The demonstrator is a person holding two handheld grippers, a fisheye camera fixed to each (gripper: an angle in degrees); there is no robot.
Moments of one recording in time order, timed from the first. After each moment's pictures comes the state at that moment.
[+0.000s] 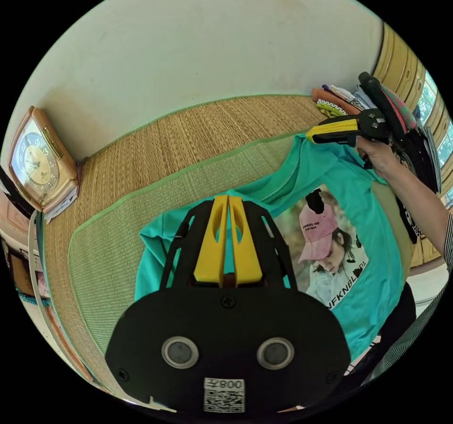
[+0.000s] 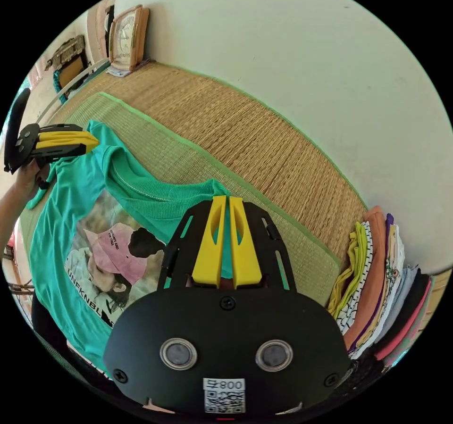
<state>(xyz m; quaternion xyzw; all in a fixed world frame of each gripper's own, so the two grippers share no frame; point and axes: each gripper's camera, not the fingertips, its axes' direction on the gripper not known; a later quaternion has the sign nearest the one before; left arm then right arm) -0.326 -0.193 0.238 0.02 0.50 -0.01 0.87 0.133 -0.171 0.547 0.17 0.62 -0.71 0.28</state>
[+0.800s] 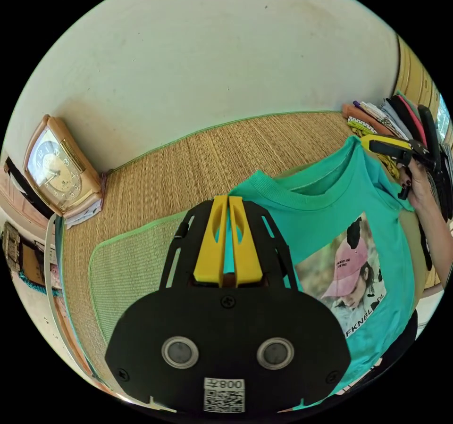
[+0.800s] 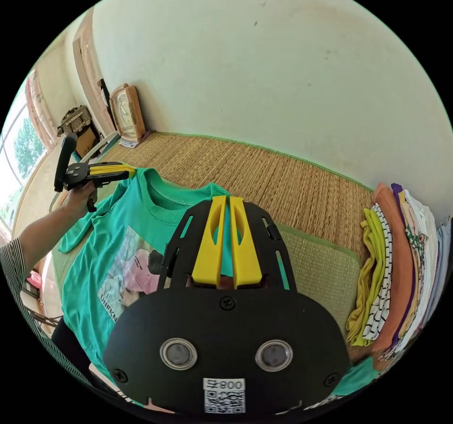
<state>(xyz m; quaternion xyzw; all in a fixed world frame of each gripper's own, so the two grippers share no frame) -0.315 -0.255 0.259 0.02 0.43 -0.04 0.90 0.091 -0.167 0.475 0.20 0.47 -0.76 0.39</state>
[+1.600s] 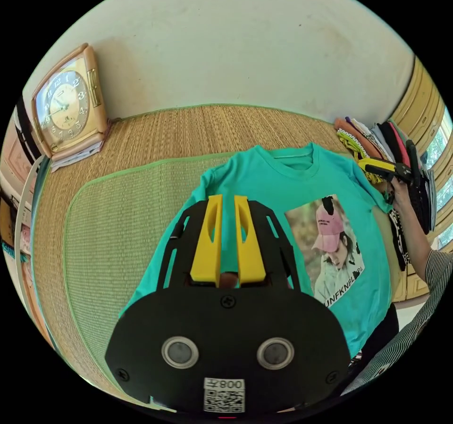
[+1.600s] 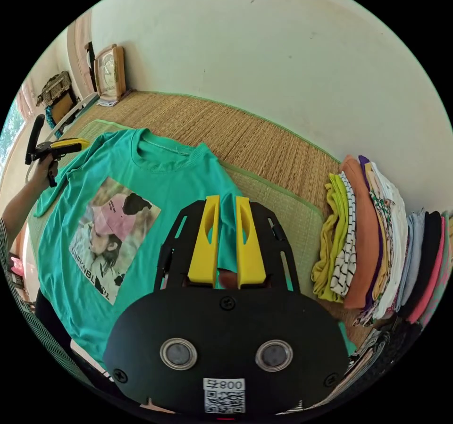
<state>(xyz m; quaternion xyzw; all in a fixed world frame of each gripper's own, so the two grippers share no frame) -0.383 -0.169 0.295 -0.02 0.51 -0.12 0.85 0.109 -0.172 0.447 0.22 0.59 -0.70 0.33</state>
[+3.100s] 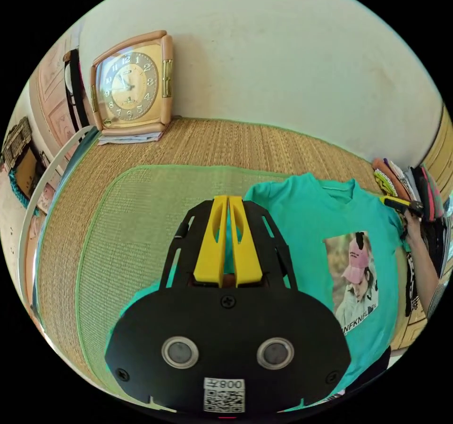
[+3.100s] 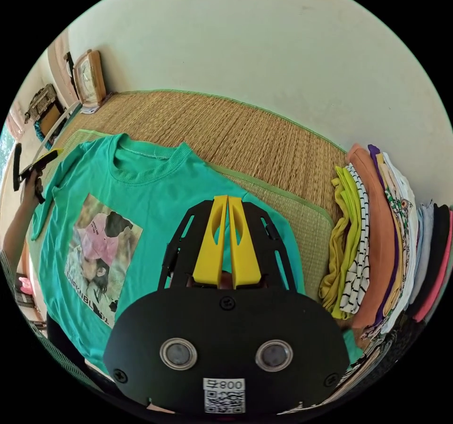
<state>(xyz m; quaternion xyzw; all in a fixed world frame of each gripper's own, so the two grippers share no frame) -0.407 -0.128 0.380 -0.02 0.43 -0.22 0.88 0.063 -0.227 0.453 0.23 0.59 -0.68 0.37</state>
